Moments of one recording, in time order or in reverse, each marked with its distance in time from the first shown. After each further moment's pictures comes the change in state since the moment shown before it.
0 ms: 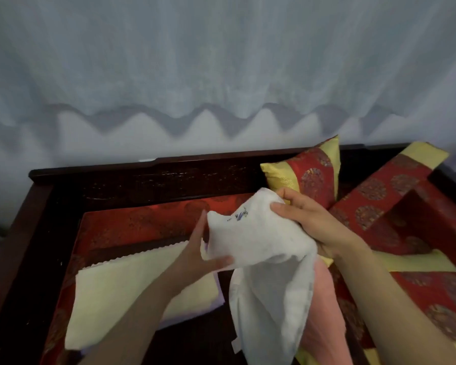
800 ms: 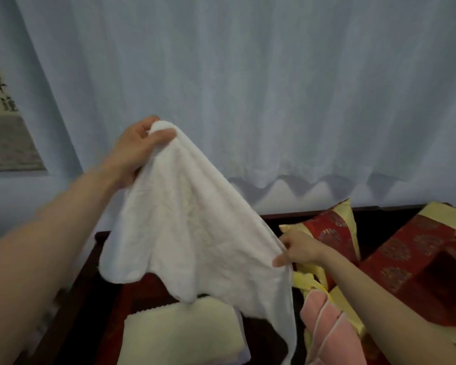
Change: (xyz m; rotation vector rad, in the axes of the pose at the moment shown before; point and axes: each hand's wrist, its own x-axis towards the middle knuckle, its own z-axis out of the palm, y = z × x) left_hand -0.058 0.292 -0.173 0.084 0.512 0.492; right_hand 0.014 -0.042 0.008 -1.019 0.008 -0.073
